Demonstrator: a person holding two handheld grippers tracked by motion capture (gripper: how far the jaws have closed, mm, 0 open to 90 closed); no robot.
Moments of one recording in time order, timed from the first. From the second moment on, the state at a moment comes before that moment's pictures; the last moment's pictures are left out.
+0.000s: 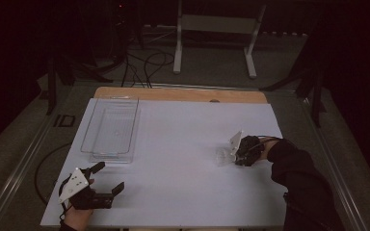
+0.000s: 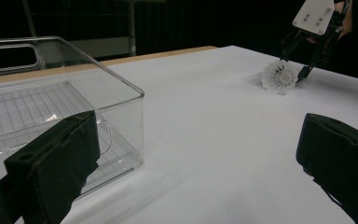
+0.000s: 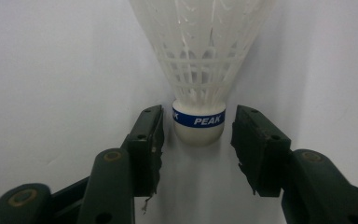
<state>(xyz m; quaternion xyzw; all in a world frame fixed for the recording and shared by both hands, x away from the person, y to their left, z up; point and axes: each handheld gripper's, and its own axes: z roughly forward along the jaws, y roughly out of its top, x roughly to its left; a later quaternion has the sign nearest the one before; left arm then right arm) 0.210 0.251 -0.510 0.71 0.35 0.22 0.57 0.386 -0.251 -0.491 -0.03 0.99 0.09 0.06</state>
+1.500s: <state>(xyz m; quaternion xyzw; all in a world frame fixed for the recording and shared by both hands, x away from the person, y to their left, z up) 0.211 0.246 -0.511 0.72 0.34 0.21 0.57 0.348 -0.217 -0.474 -0.03 0.99 0.11 0.01</state>
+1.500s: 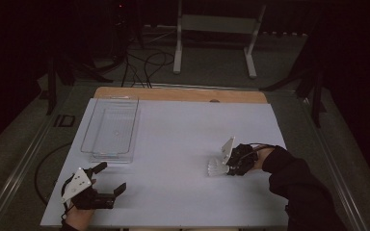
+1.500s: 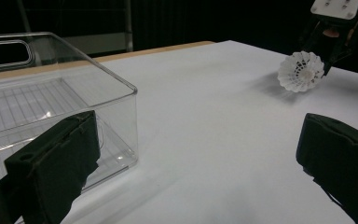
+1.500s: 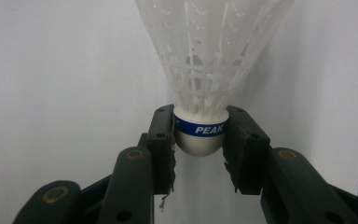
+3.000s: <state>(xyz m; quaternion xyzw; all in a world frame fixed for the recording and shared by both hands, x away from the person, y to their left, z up) 0.226 0.228 -0.508 0.80 0.37 0.12 0.45 0.292 -0.193 -0.475 -0.02 0.99 0.15 -0.01</state>
